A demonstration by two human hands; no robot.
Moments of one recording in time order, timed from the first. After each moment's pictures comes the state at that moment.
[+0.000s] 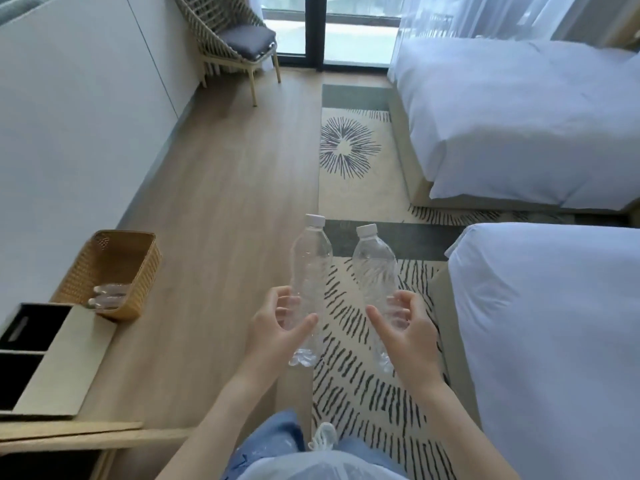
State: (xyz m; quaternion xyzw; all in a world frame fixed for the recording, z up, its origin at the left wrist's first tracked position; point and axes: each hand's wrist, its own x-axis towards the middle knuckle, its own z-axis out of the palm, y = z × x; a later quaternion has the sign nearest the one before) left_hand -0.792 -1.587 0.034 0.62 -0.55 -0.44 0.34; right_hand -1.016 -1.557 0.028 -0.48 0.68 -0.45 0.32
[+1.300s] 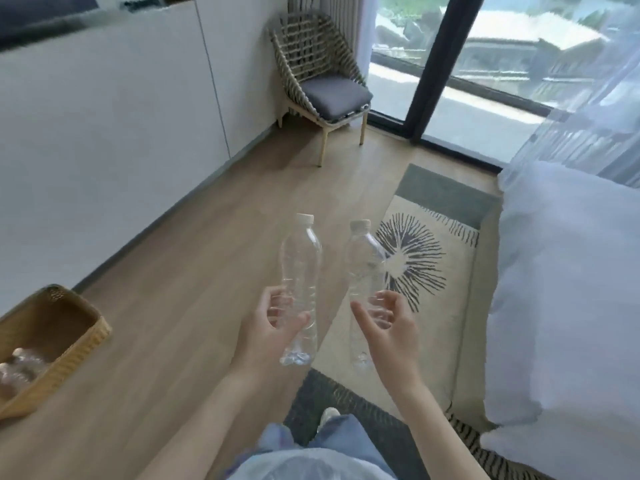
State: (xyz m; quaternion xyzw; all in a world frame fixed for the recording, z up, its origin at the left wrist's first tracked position) left_hand -0.938 -2.409 0.028 0.71 -0.38 -0.39 0.45; right_hand -1.135 -2.467 0.037 -0.56 0.59 -0.38 0.44
